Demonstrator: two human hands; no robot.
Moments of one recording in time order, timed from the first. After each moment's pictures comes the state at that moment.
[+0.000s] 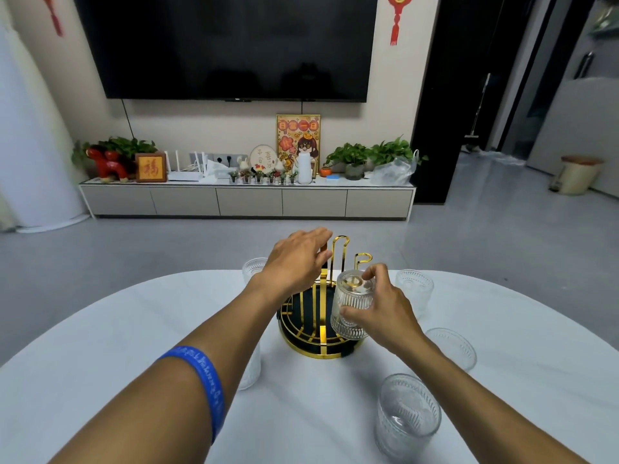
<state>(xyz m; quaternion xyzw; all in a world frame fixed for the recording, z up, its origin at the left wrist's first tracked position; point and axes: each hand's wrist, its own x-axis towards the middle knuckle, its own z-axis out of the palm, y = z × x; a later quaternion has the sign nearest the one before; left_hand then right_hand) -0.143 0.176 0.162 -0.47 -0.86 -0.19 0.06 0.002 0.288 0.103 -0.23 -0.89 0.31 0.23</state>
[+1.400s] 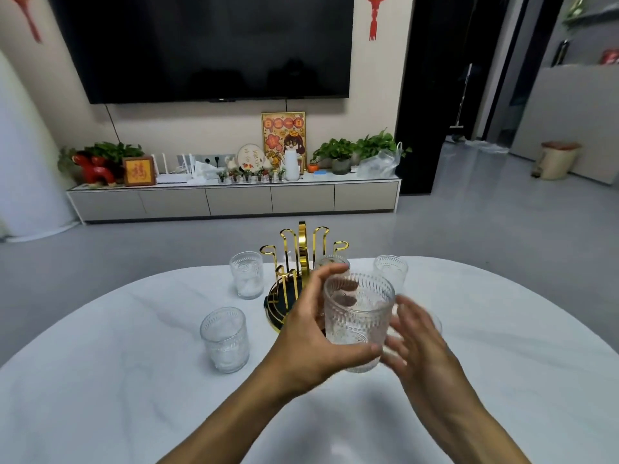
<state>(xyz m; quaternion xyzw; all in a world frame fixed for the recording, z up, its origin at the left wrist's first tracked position) 0.012 0.113 0.138 -0.47 -0.65 -0.58 -0.12 0.137 0.240 0.111 -0.18 -0.50 0.81 0.26</state>
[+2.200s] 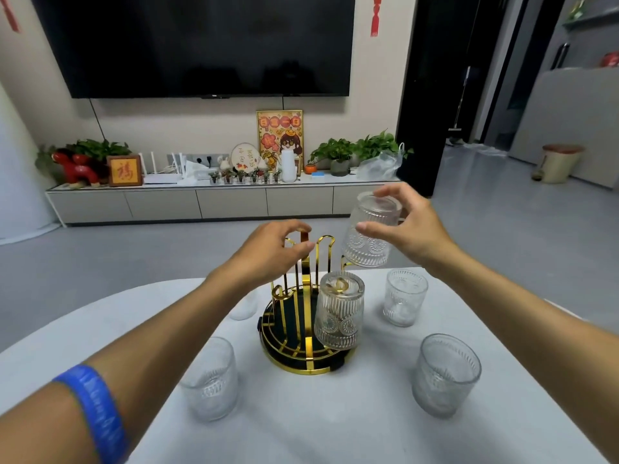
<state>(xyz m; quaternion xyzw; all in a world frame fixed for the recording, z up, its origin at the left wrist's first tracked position) -0.170 0.184 0.173 -0.43 -0.83 -0.35 -0.04 -0.023 0.382 0.184 -0.14 -0.83 0.42 0.34</state>
